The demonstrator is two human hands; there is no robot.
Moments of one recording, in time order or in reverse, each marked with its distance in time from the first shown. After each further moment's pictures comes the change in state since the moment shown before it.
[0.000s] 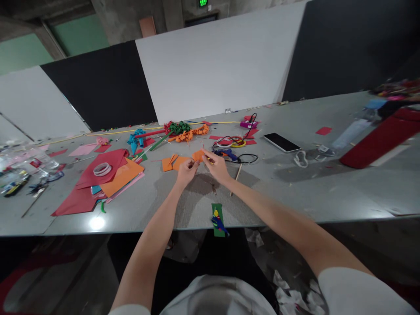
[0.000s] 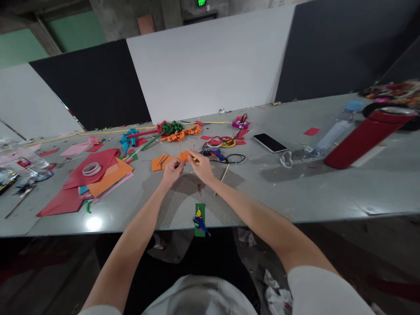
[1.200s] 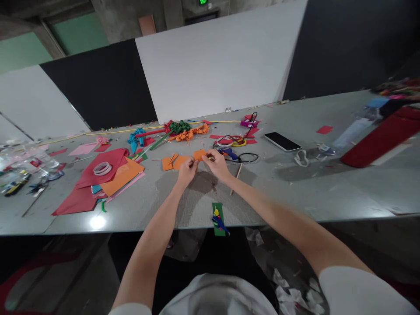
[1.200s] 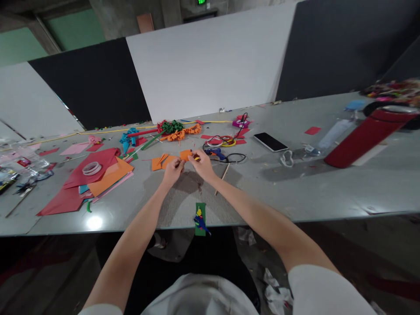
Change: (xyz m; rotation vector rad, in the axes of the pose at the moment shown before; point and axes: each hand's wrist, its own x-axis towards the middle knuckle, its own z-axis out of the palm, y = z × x) left_hand -0.002 0.006 -0.001 0.078 -0.018 0.023; right_hand 0.007 0.012 0.001 0.065 0.048 0.056
